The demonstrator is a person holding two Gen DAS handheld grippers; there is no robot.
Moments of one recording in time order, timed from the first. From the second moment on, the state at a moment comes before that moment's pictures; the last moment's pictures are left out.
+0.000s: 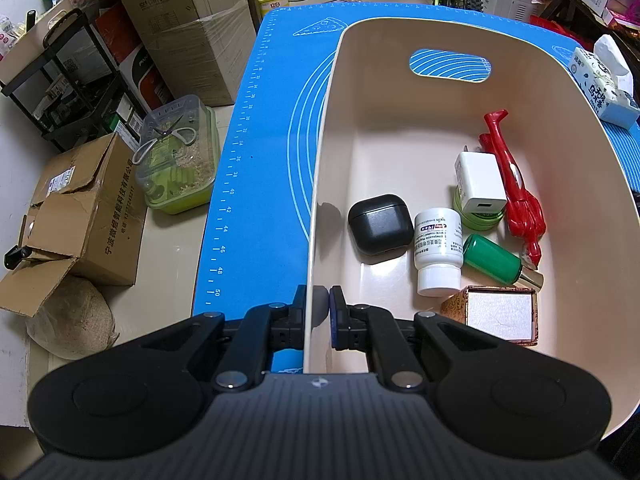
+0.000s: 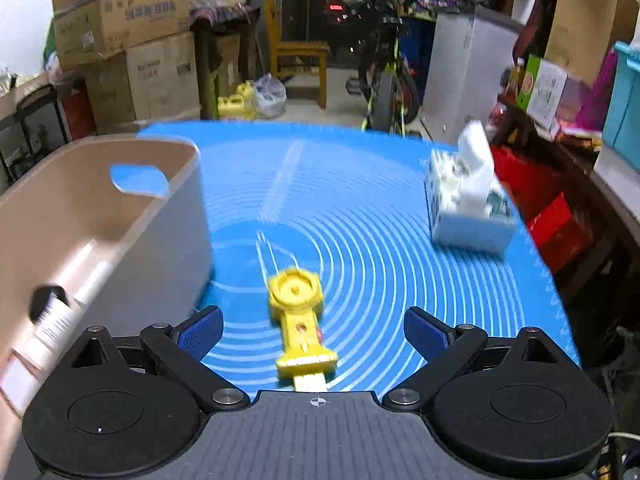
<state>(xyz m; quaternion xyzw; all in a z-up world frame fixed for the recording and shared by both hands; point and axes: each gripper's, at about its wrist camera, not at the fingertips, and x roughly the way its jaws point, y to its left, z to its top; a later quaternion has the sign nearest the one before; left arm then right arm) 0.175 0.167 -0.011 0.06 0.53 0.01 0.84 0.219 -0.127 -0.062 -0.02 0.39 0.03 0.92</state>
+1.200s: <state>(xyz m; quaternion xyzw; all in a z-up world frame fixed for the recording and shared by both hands) 0.175 0.167 -0.008 0.06 0.53 0.01 0.84 0.241 -0.110 -0.106 -0.03 0.37 0.08 0.92</state>
